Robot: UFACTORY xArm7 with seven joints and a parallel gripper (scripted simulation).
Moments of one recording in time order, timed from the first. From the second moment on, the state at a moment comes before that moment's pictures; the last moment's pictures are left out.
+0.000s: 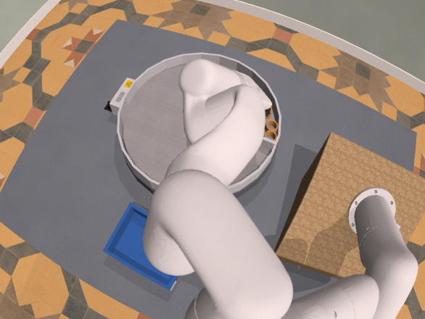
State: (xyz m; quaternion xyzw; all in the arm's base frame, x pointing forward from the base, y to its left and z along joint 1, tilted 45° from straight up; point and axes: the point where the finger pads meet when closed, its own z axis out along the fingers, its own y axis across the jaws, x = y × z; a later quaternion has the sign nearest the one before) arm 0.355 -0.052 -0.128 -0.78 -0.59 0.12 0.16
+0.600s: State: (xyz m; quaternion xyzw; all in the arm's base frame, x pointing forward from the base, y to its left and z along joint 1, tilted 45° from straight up) arm 0.377 0.028 -0.054 -0.78 -0.59 0.12 0.16
